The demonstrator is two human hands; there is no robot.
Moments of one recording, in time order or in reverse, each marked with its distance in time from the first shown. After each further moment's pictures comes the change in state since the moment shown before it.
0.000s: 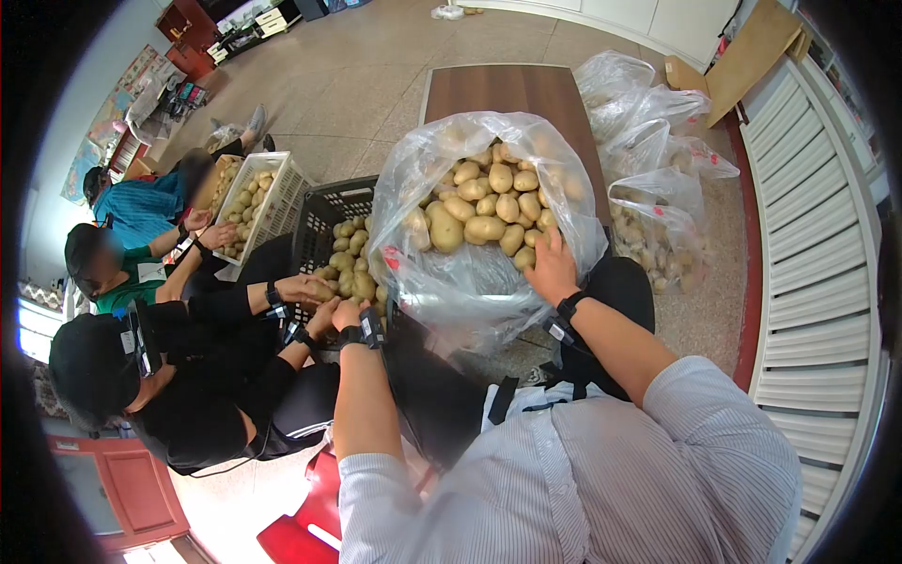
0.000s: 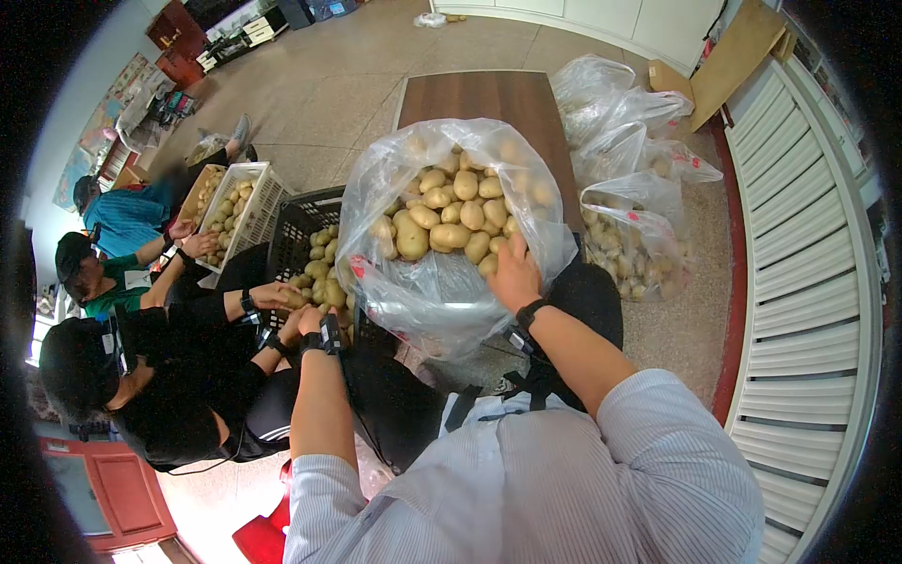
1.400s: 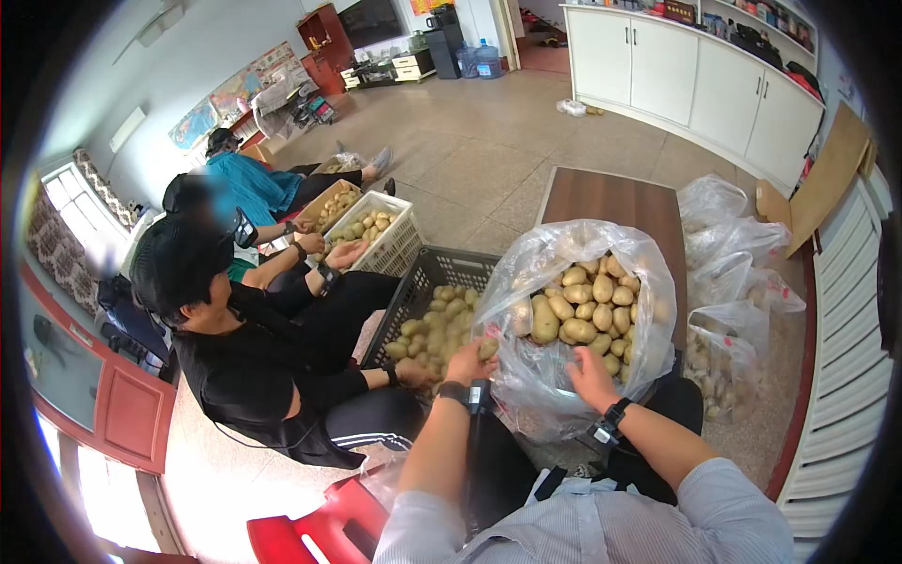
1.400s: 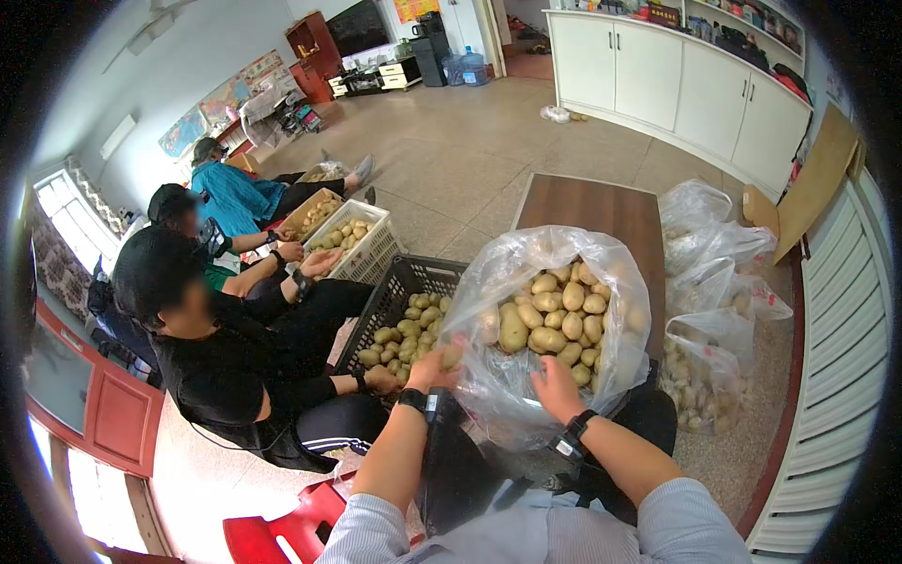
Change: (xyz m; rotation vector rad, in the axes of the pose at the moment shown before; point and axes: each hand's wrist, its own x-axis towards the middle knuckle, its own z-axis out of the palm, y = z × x) left_hand -0.031 0.076 -0.031 -1.405 -0.134 0.358; right_hand 0.006 -0.054 0.033 0.543 -0.182 -0.256
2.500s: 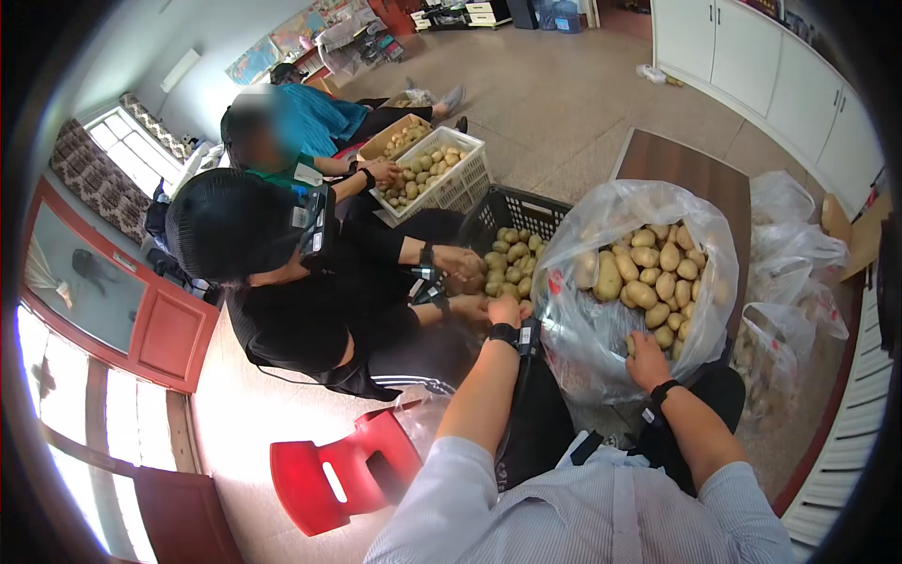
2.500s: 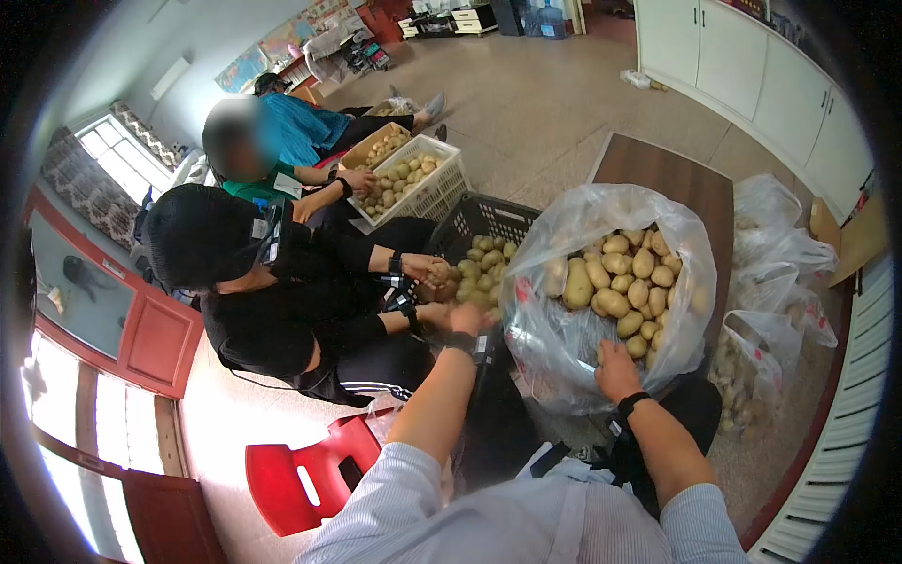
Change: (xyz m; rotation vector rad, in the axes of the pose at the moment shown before) left_hand -0.007 -0.015 -0.026 0.060 0.453 -0.378; right_hand -0.028 0.016 -0.009 -0.440 -0.288 0.053
